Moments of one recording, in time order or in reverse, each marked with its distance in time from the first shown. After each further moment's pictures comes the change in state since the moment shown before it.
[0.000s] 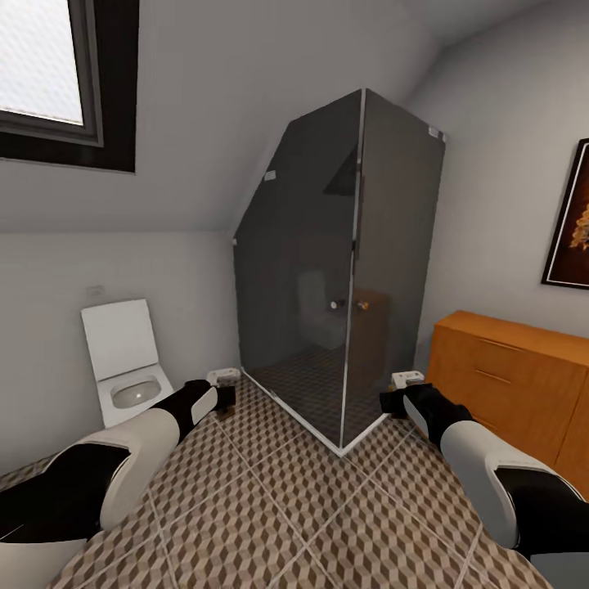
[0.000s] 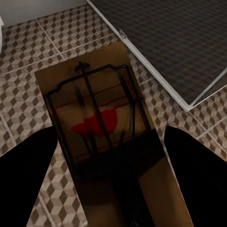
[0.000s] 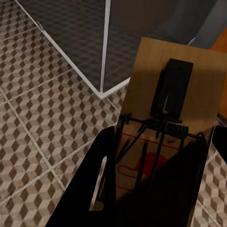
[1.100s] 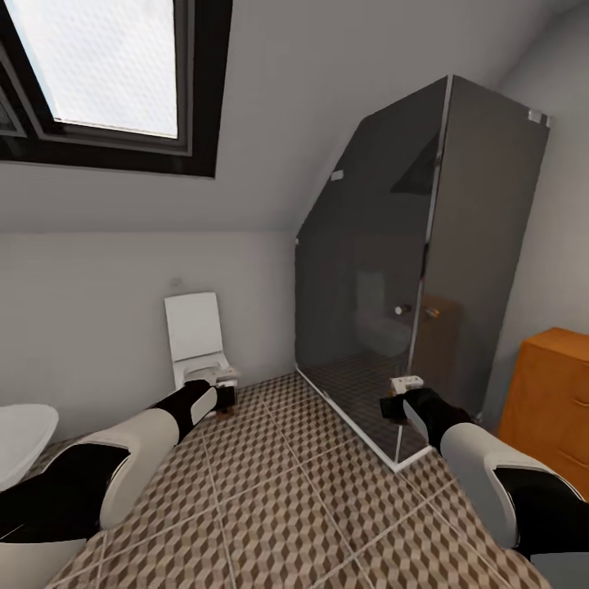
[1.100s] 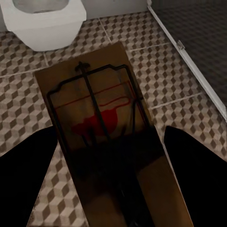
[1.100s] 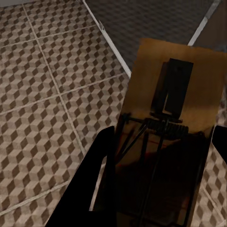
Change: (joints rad) left arm 0.000 0.002 0.001 0.001 0.002 0.000 0.000; right arm 0.000 0.000 0.000 0.040 0.006 -0.014 -0.003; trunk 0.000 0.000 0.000
